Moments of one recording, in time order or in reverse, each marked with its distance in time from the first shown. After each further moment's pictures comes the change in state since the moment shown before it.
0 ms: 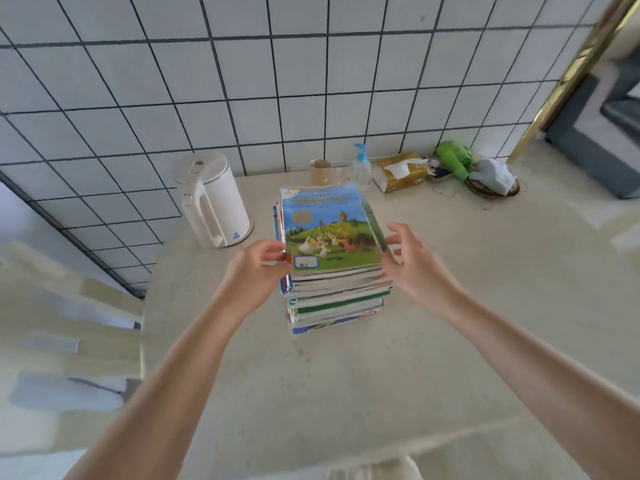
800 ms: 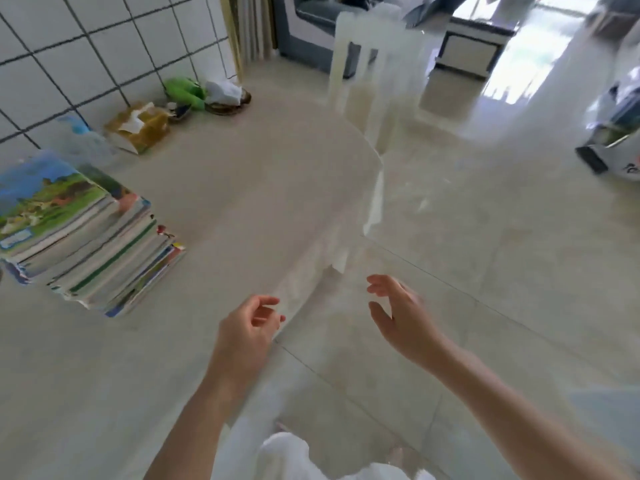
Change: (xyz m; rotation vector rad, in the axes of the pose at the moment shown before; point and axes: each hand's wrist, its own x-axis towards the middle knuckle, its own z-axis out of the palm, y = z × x) left_hand -0.244 -0.066 0.186 0.224 -0.623 0.291; right_hand -0.417 0.149 -0.001 -0.031 0.457 0.481
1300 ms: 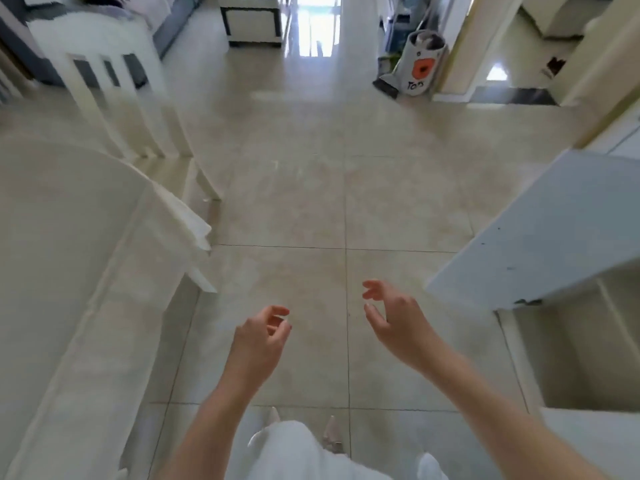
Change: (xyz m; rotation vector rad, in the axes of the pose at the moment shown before) left_hand -0.058 0.115 0.349 0.395 -0.523 0.291; right_hand -0.188 0.239 -0.186 0.058 0.322 0.515
